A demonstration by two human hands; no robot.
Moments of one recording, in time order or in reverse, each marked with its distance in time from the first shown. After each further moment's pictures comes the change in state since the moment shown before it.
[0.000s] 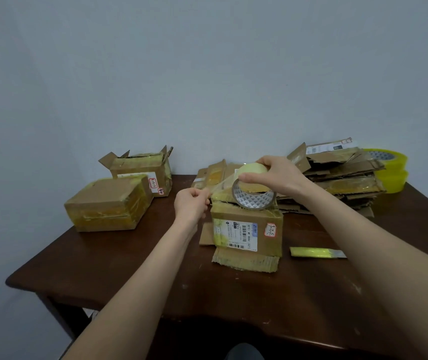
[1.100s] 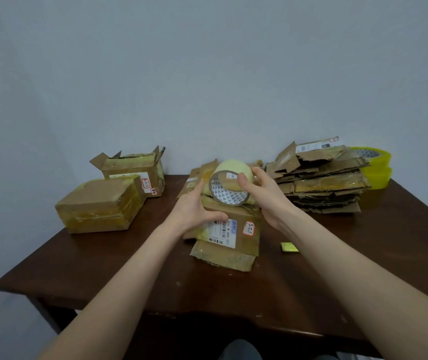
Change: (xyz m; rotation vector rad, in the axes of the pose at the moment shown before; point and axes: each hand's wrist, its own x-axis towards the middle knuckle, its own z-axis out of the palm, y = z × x) left_hand -0.003 -0.004 -0.012 0.657 -0.377 0.348; right_hand -0.026 0.012 0.044 0.739 0.046 0.125
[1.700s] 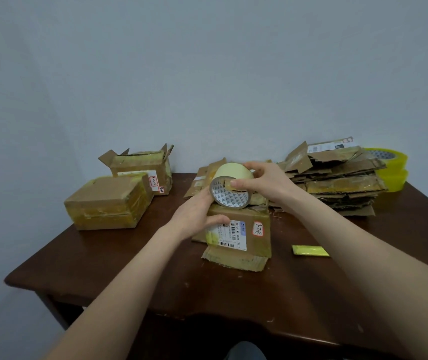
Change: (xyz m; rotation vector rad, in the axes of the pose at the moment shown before) left_hand -0.001 -0.017 -0.004 0.219 -0.013 0.286; right_hand 0.016 -0.027 0.003 -0.453 -0.096 -0.107
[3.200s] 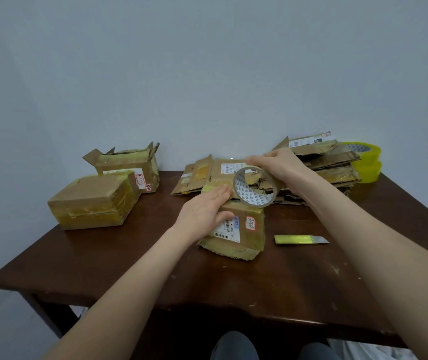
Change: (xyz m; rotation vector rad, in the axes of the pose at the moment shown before) left_hand 0.000 0.036 0.024 0.281 0.042 0.140; right_hand -0.016 -0.005 -0.051 -0.086 0.168 0.195
